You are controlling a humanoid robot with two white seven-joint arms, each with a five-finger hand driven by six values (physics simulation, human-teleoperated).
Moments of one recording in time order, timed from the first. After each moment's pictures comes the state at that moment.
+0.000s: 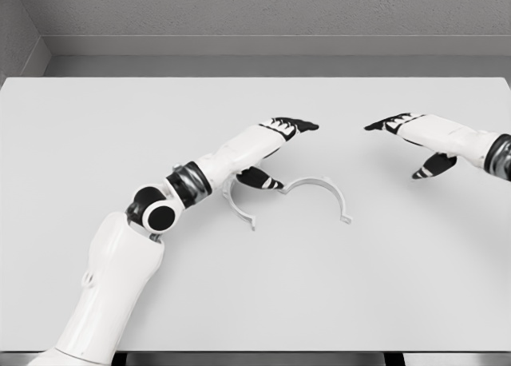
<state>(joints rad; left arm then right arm) -0.38 0.00 -0.30 -1.36 -0.72 -0.47 -0.42 -0.45 -0.76 0.34 -1.45 0.41 -0.36 0.61</state>
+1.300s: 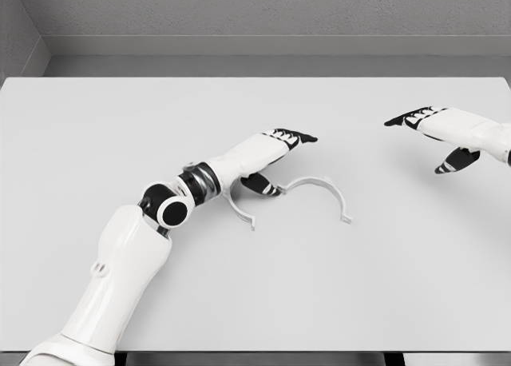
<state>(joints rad) -0.44 0.00 -0.36 -1.25 -0.79 -0.41 -0.42 -0.45 -0.83 0.35 -1.46 0.41 -0.37 0.61</state>
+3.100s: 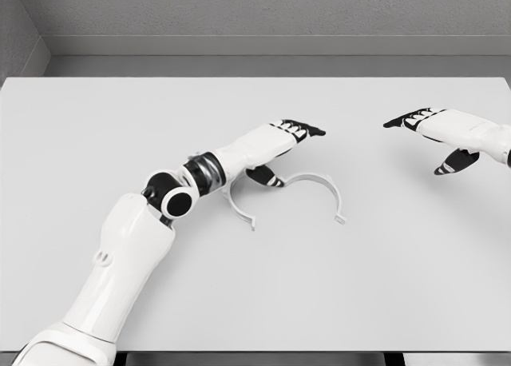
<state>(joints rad) -0.48 0.00 -0.39 -1.25 -0.81 -0.42 -0.42 -0.45 -0.83 0.35 -1.46 0.41 -0.38 0.61</state>
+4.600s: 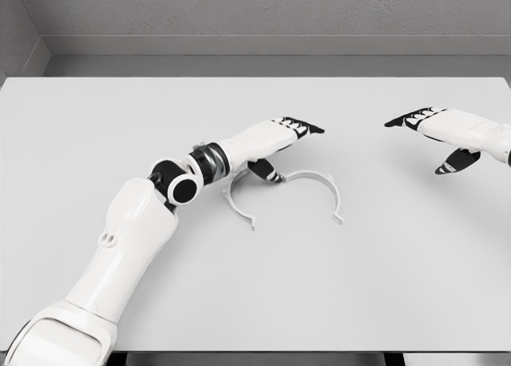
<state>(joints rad) -0.57 0.00 -0.43 -1.13 -0.81 -0.42 -0.42 -0.45 -0.83 0.35 -1.46 0.41 -0.38 0.61</state>
